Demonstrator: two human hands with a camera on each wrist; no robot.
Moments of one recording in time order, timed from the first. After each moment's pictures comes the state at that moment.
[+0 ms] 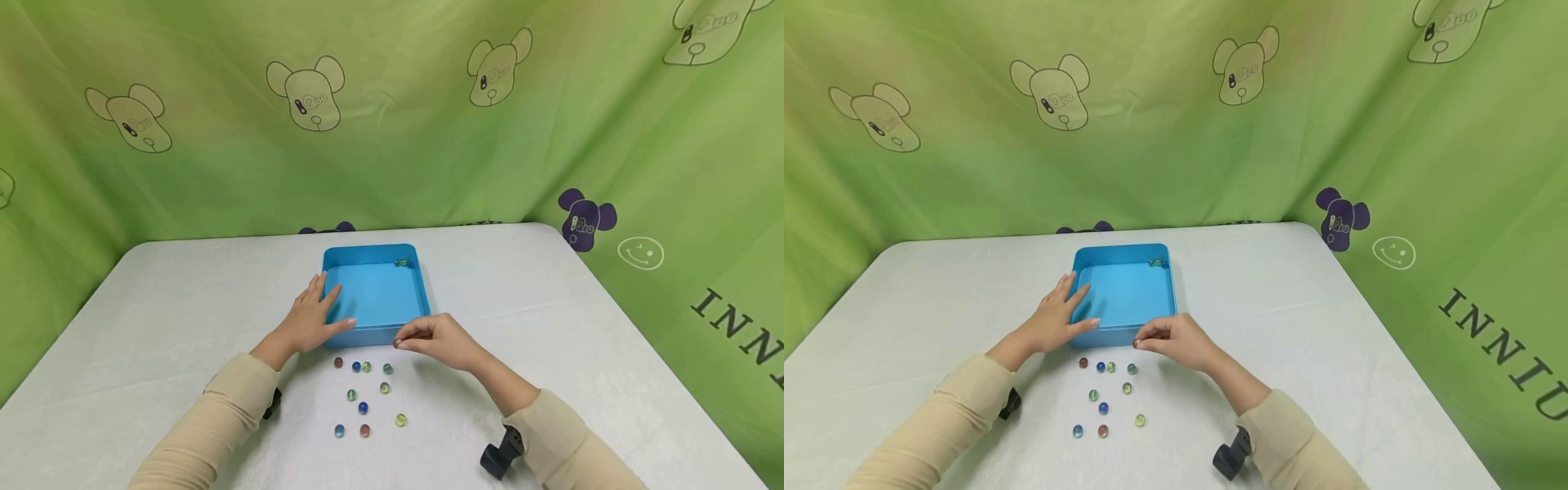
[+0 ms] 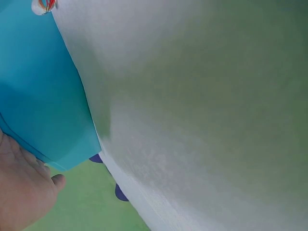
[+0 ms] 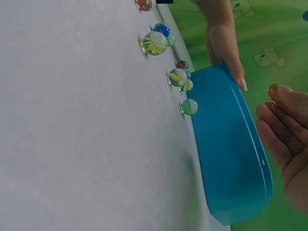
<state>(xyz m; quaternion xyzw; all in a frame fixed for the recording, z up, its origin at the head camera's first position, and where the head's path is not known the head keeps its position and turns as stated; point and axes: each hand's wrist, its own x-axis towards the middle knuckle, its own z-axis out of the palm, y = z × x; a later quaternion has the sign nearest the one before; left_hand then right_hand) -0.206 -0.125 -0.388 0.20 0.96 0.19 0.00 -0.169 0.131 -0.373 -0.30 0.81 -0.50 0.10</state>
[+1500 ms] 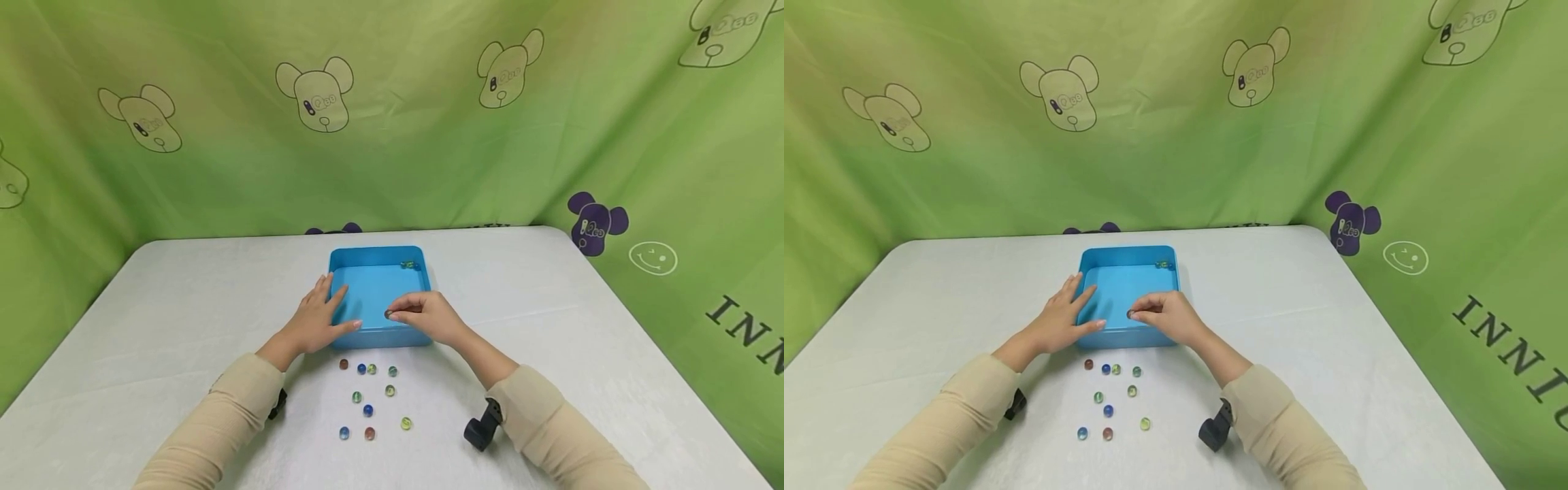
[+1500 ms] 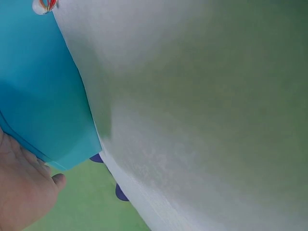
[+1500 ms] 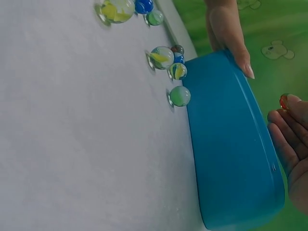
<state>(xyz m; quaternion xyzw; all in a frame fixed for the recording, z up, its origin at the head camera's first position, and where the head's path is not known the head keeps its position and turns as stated) -0.207 -0.126 -0.387 0.19 0.96 0.19 0.00 -0.207 0.107 -0.373 -0.25 0.82 -0.51 0.05</state>
